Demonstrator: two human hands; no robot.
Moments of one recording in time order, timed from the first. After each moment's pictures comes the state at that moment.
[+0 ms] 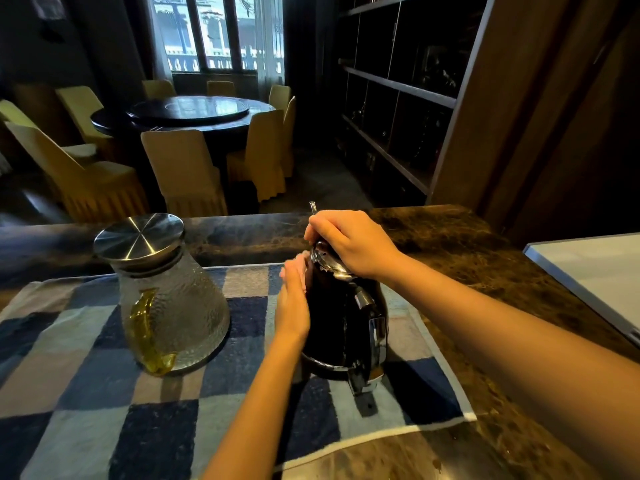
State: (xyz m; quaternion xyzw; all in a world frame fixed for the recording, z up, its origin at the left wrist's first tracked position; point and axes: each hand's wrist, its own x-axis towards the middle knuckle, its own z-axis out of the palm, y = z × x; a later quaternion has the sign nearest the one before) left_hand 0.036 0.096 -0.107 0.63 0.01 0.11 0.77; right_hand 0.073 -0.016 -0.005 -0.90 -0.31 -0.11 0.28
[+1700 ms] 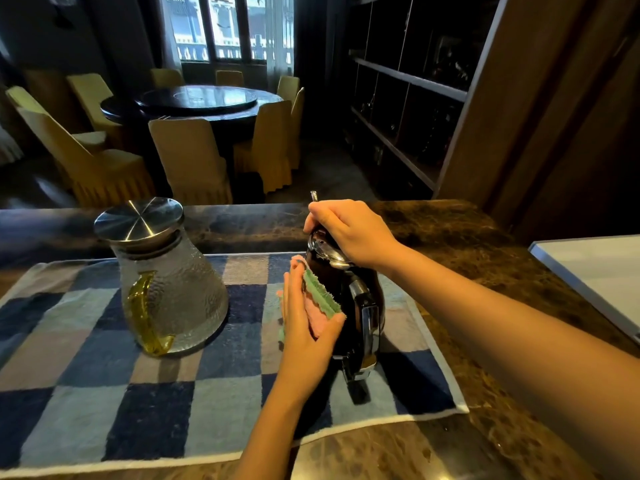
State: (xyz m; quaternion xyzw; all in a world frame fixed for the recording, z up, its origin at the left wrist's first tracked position) left_hand -0.034 0.077 -0.125 0.73 -0.06 0.17 0.66; right_hand 0.072 -0.018 -0.006 -0.90 -0.30 -0.10 0.31
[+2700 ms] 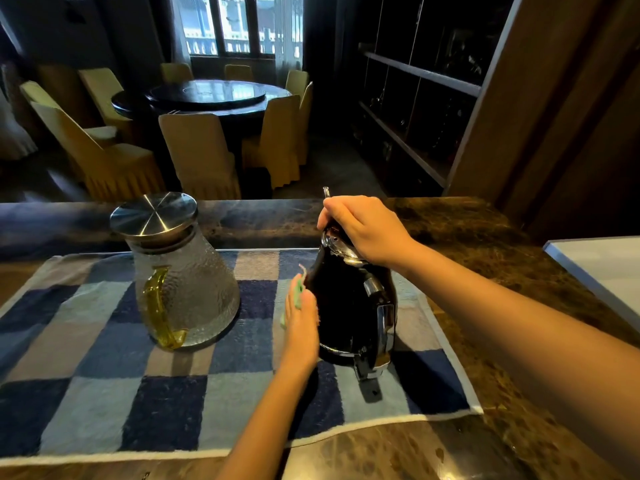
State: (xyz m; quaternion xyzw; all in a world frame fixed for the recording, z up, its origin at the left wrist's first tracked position) left_hand 0.000 0.091 -0.152 0.70 0.12 0.11 0.70; right_hand 0.073 -0.019 -0.008 -0.90 -0.32 -0.11 0.28
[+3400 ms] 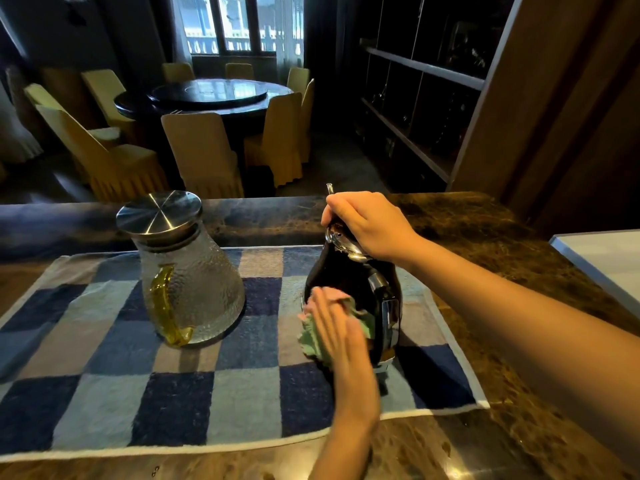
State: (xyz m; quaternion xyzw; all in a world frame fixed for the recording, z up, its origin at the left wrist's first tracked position) left_hand -0.056 0.033 -0.102 0.69 0.12 0.14 0.70; right_hand 0.070 -0.020 -0.005 -0.90 -0.33 -0.12 0.25
